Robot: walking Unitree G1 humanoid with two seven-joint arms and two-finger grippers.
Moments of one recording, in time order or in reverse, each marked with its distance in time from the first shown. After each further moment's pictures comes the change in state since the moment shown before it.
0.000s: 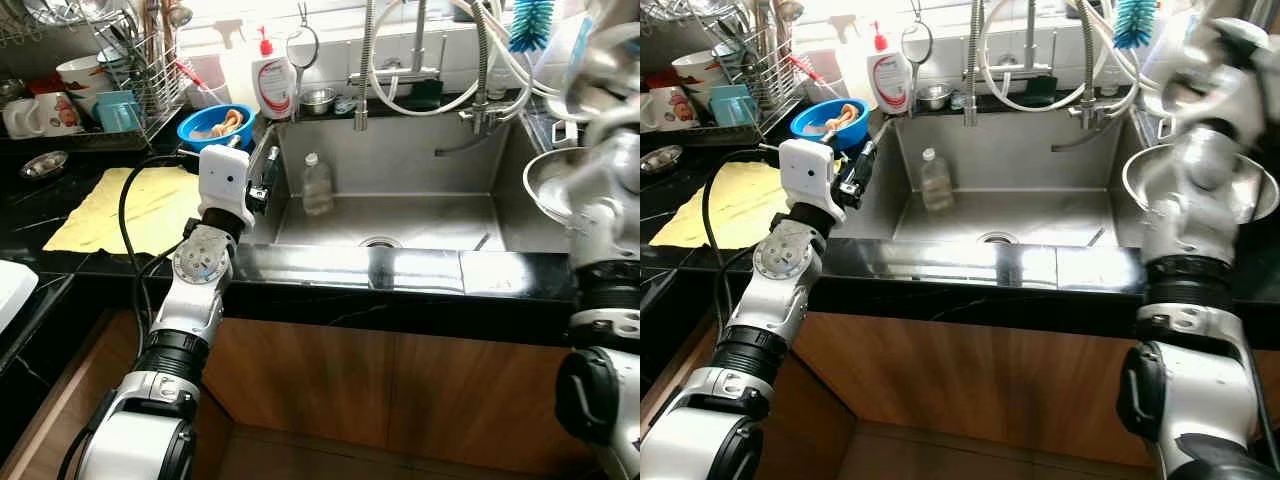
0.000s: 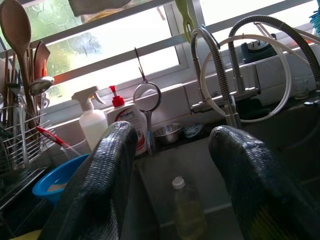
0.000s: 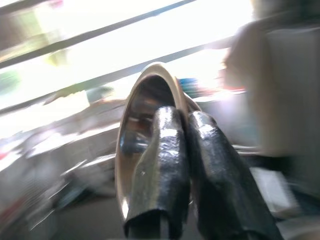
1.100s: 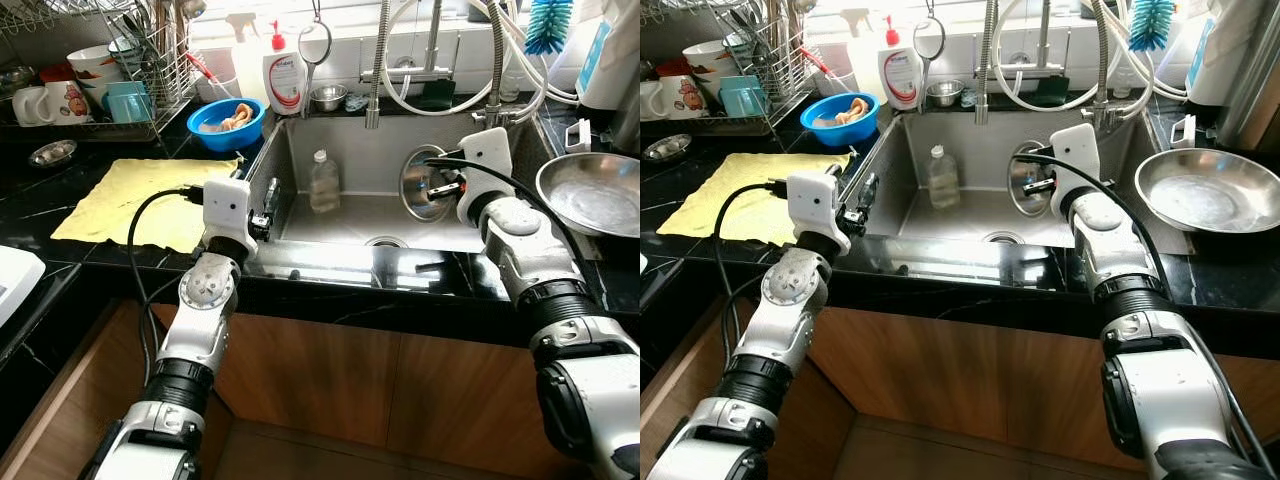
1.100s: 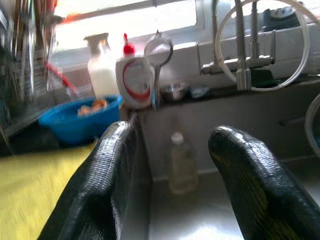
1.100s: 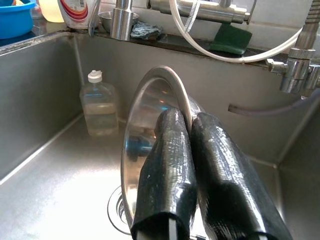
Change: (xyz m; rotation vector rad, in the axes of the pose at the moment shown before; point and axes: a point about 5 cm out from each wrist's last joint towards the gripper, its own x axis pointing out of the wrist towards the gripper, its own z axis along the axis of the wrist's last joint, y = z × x) left arm -0.032 -0.013 -0.031 -0.137 0.139 0.065; right arm -0.024 0.016 -0.101 -0.294 0.422 0.278
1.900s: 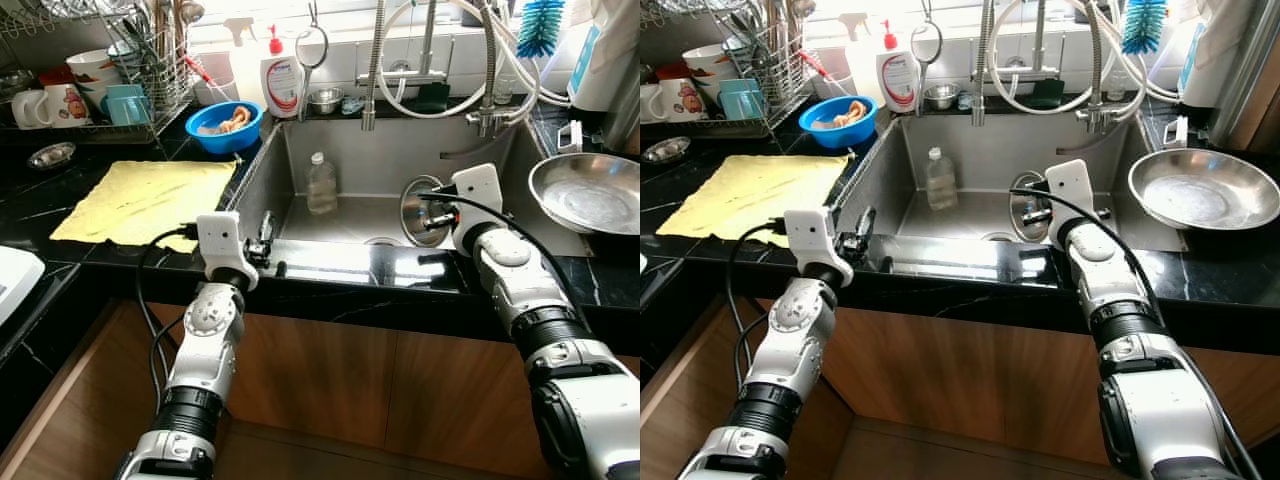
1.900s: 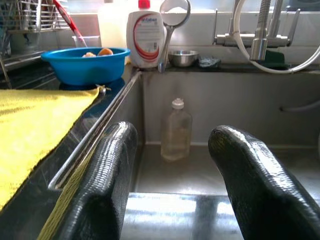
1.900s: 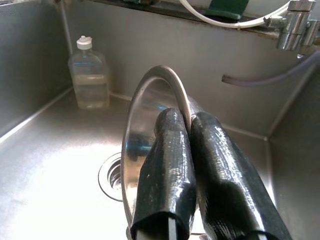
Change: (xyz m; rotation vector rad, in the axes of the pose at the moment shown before) left arm -0.018 -0.001 -0.025 -0.115 0.108 0.070; right arm -0.007 0.002 -0.039 -0.025 0.063 -0.026
